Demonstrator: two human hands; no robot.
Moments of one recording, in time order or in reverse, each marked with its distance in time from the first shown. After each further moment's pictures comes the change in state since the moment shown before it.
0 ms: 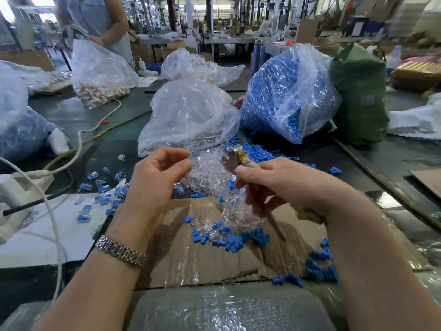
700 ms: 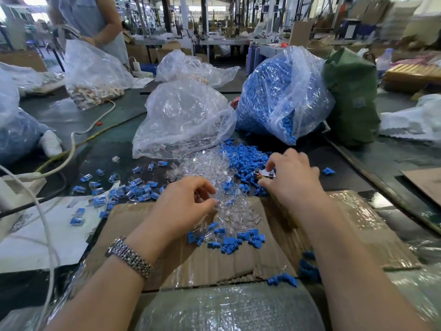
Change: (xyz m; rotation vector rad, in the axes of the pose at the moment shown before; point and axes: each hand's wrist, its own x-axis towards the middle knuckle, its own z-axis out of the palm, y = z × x) left_hand -0.014 -0.009 0.026 0.772 -0.352 0.174; right_hand 0.026 0.027 -0.005 -0.873 0.634 0.166
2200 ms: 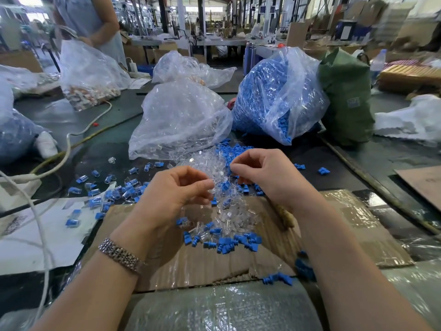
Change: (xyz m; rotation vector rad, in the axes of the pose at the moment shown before) left_hand 0.004 -0.001 -0.011 -0.872 -0.019 -0.214; right_hand -0.010 -0.015 -0.008 0.932 -0.142 -0.262
